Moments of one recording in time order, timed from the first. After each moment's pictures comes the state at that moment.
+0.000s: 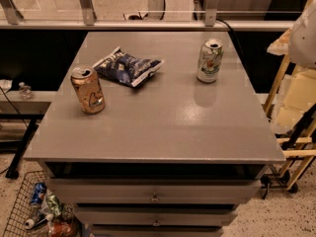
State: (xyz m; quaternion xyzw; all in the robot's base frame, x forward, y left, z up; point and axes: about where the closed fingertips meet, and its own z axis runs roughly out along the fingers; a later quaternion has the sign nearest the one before) arm 0.438 -0.217 0.976 -0.60 0.78 -0.03 0.16
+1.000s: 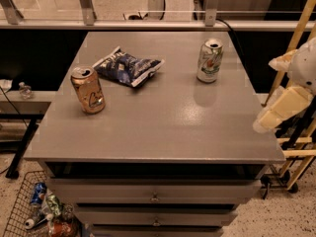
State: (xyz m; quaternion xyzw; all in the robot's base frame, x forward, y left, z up) arm 0.476 -0.231 0.926 -0.52 0.81 0.04 0.27
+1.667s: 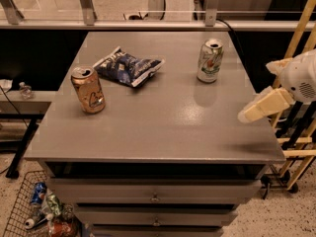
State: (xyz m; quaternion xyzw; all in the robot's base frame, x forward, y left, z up) arm 0.521 -0.242 0.899 -0.44 0.82 0.08 0.36
